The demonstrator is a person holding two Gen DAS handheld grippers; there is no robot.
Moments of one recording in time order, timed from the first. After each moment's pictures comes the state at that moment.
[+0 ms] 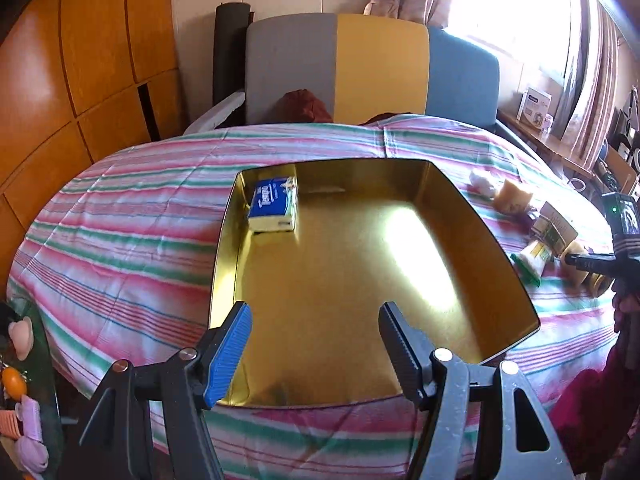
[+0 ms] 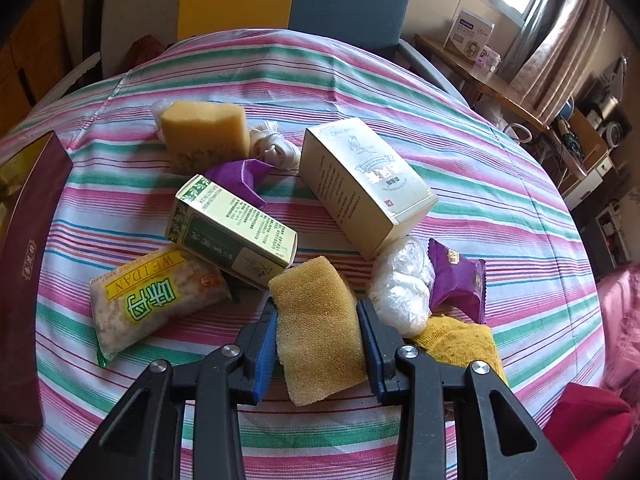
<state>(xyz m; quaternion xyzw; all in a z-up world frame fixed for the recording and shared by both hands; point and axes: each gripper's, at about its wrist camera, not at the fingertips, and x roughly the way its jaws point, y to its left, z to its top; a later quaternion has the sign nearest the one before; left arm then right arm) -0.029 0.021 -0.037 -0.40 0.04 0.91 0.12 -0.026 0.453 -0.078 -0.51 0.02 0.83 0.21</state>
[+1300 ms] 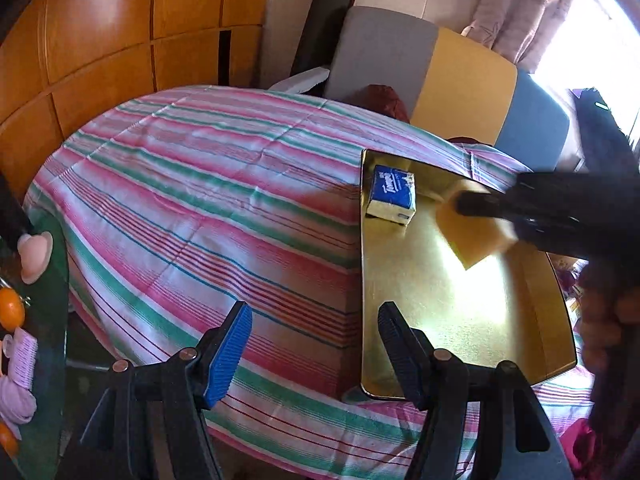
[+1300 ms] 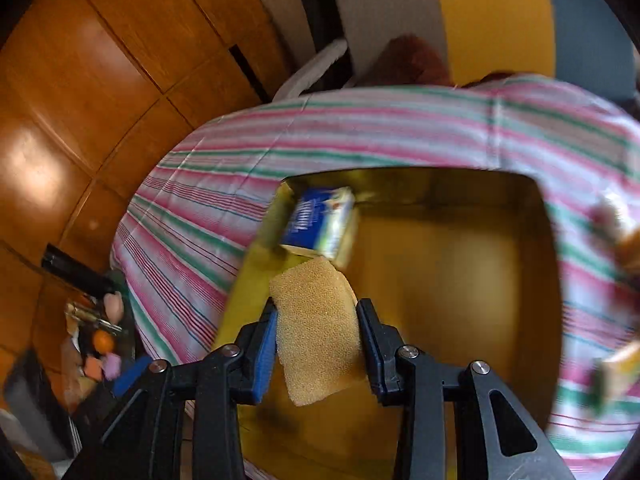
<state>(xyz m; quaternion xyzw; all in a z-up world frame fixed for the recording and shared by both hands) -0.048 -0.086 -0.059 -0.44 -0.08 0.89 0.03 -0.144 0.123 -0.031 -0.50 0.14 0.84 -0.16</state>
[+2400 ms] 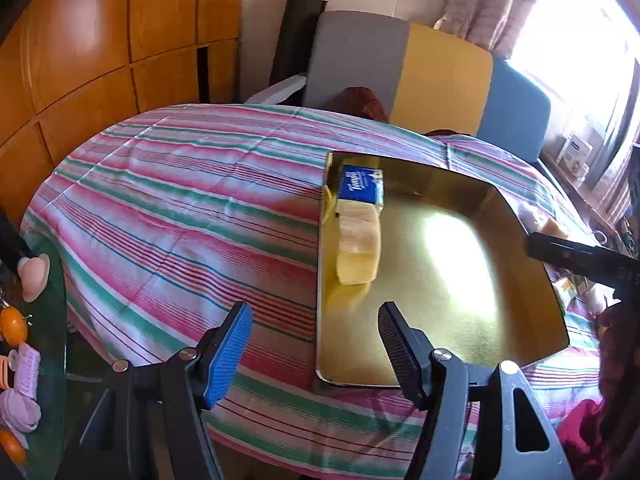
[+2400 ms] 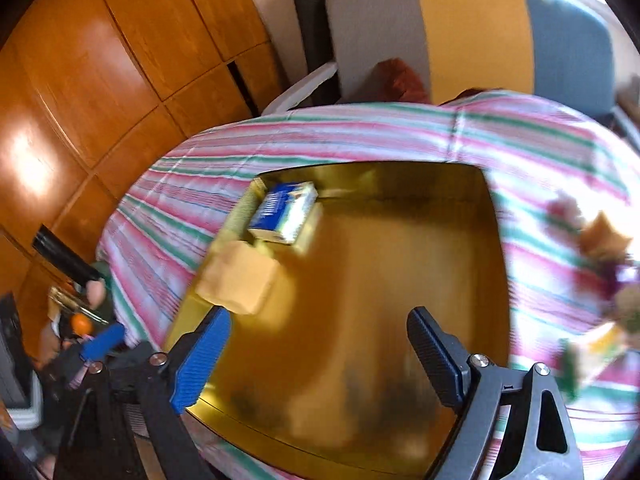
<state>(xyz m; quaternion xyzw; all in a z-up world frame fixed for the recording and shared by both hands) -0.033 -0.054 -0.046 -0.42 -0.03 0.91 0.06 -0.072 0.196 -0.021 -0.44 0.08 0.89 -0.13</state>
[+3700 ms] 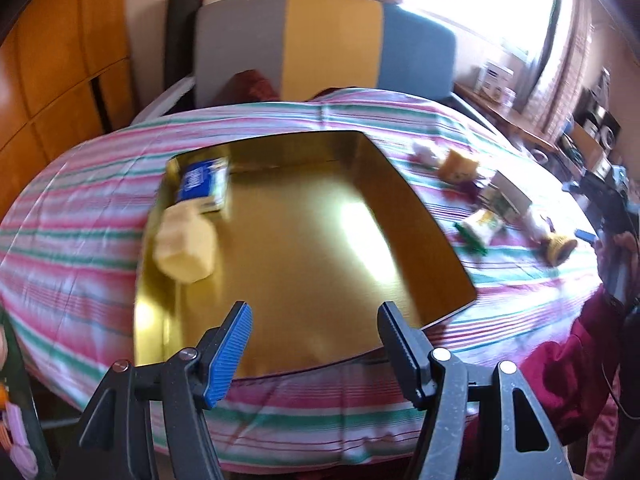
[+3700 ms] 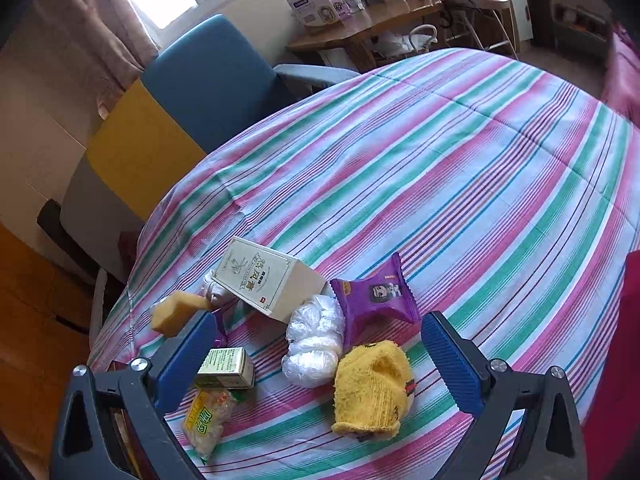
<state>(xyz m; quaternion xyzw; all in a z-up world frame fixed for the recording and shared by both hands) -0.016 0.072 -0.031 -0.44 0.06 0.87 0.20 0.049 0.584 -0.048 -0.34 0.39 0.82 0.25</state>
